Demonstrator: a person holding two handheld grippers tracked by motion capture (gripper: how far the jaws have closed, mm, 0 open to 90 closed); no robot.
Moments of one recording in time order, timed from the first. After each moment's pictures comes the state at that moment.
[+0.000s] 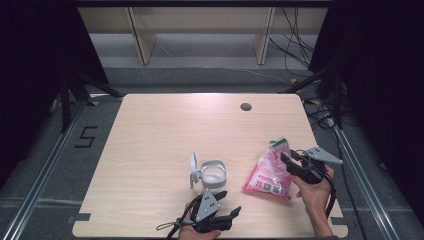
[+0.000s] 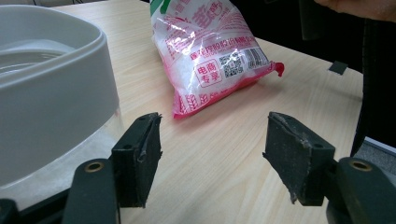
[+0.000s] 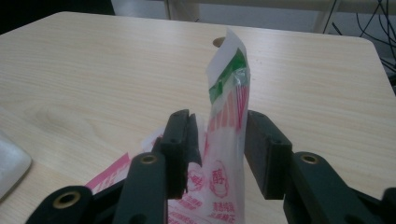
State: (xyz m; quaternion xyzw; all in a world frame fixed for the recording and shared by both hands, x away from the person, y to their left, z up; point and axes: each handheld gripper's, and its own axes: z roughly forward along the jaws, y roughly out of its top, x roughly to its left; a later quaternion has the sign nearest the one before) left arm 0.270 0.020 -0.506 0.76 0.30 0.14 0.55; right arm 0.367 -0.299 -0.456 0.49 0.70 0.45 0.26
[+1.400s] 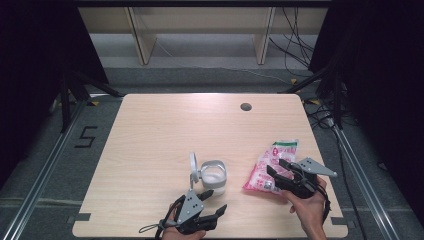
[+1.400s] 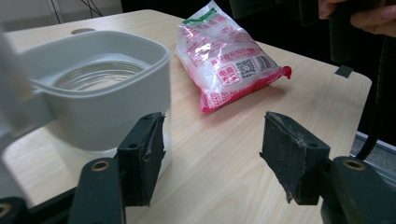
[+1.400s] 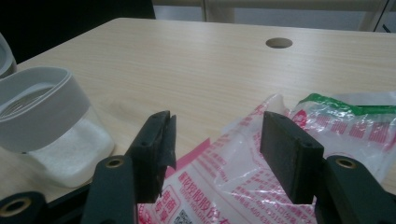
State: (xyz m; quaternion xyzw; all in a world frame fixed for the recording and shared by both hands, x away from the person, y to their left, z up) left arm 0.262 0.059 -0.490 0.75 0.31 0.16 0.56; right arm 0.331 -0.267 -0.454 0.46 0.71 0.49 0.21
